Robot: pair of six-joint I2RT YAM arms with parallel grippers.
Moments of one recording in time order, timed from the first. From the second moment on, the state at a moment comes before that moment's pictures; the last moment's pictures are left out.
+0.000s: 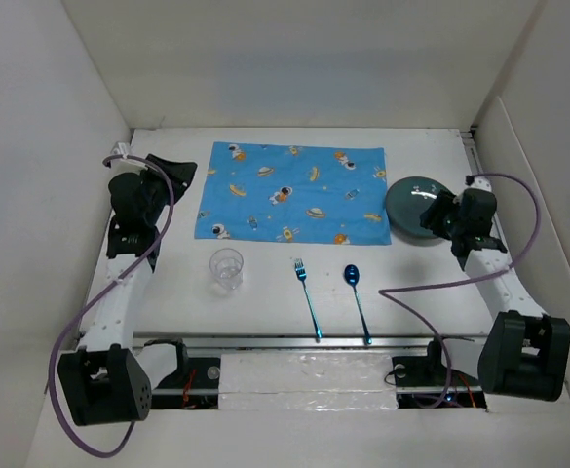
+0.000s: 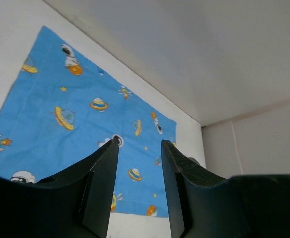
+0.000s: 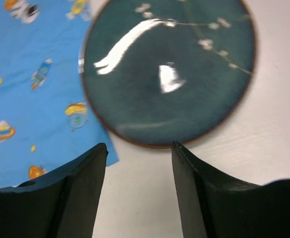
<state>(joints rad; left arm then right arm) 0.06 1.09 0.83 0.11 0.21 -0.88 -0.10 1.19 0.73 -0.10 -0.04 0.32</state>
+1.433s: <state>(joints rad) -0.06 0.93 0.68 0.13 0.59 -0.83 -0.54 1.54 0.56 0.49 -0.37 1.00</state>
